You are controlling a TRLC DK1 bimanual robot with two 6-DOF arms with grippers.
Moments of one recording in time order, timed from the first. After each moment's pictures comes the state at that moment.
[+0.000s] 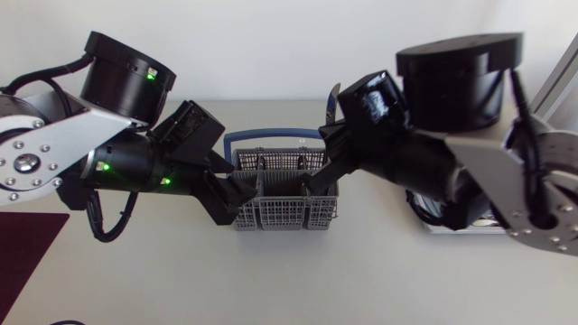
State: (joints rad) left arm -0.59 1.27 0.96 -0.47 0.15 0.25; right arm 0.77 1.20 0.86 -0.04 0.27 -0.18
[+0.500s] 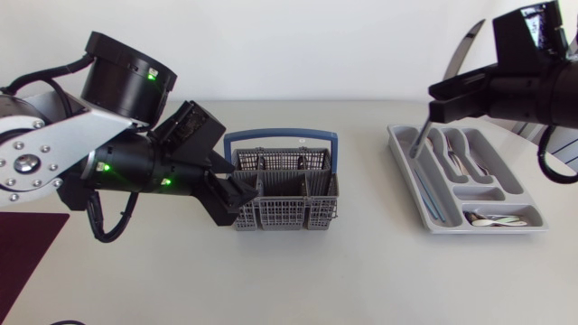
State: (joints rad) left arm -0.60 1.27 0.96 -0.47 0.15 0.25; right arm 0.19 1.07 1.02 -0.40 -0.08 -0.18
